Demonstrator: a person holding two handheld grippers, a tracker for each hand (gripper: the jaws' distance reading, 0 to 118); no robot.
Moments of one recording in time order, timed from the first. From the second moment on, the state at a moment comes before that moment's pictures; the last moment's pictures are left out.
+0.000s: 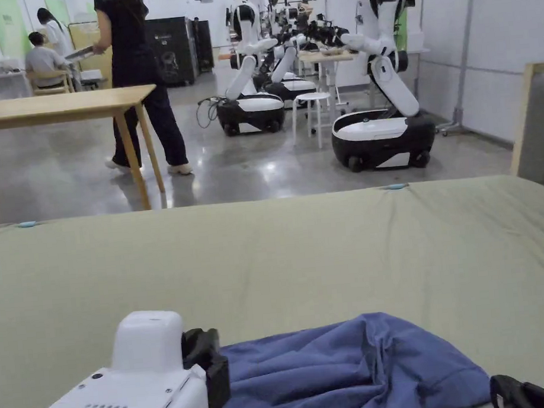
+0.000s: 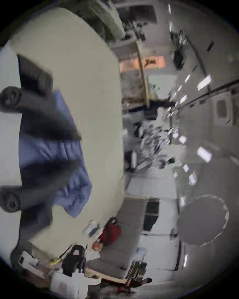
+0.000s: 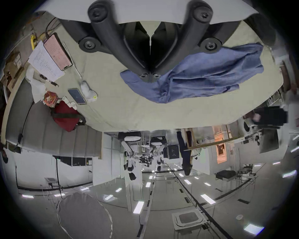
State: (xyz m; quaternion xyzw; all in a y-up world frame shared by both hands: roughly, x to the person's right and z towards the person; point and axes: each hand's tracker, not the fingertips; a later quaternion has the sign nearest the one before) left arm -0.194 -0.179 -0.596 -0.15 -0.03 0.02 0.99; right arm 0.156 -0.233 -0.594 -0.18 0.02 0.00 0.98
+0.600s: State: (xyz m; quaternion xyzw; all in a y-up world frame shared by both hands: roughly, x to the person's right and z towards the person) left arm -0.342 -0.227 -0.562 -0.30 0.11 0.09 0.94; right arm 0.107 -0.233 -0.581 -0.18 0.07 0.01 0.98
